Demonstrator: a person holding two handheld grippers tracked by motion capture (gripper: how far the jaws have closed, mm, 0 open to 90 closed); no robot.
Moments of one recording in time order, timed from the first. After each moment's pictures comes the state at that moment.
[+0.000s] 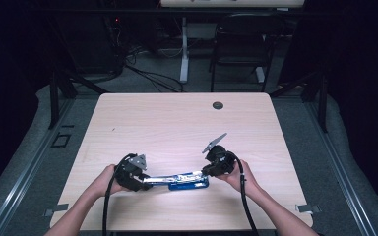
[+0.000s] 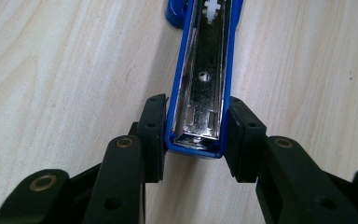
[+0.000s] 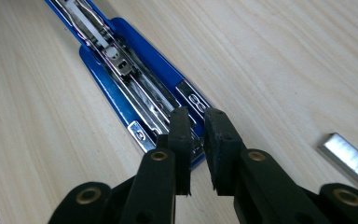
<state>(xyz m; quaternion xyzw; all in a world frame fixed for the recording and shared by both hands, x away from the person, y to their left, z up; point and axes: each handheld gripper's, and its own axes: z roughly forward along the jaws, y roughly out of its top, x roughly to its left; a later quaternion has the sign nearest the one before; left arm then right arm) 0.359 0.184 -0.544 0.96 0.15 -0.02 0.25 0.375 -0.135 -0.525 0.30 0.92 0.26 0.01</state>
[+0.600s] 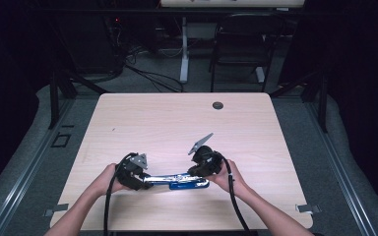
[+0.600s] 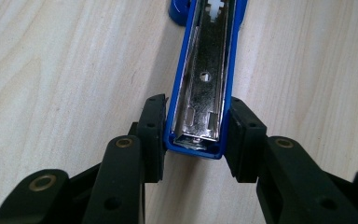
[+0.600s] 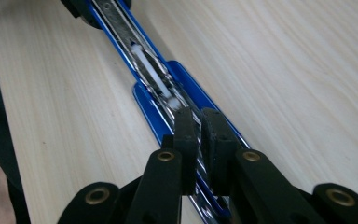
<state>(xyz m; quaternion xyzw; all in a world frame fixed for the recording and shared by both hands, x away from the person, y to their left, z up) 0.364 0.183 -0.546 0.96 0.15 -0.02 0.25 0.368 -0.095 -0.514 0.26 0.92 0.29 0.00</state>
